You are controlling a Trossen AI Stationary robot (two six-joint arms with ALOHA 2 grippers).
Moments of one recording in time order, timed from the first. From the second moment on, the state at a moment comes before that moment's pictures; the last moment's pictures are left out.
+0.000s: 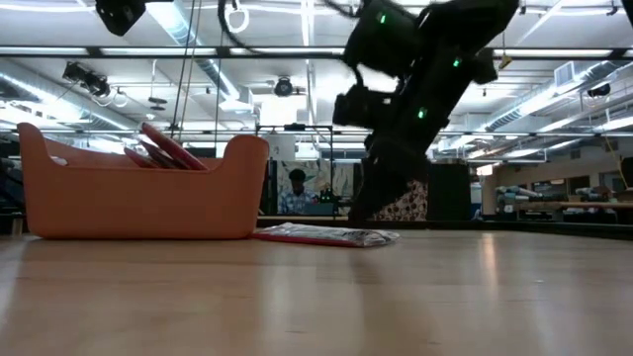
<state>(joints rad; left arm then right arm) -0.53 0.82 0.74 -0.33 -0.55 -0.53 0.12 1.84 1.04 -0.19 0.30 0.09</state>
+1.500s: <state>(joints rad) -0.56 0.82 0.74 -0.34 -0.55 -0.56 -0.02 1.76 0.92 -0.49 0.14 0.29</state>
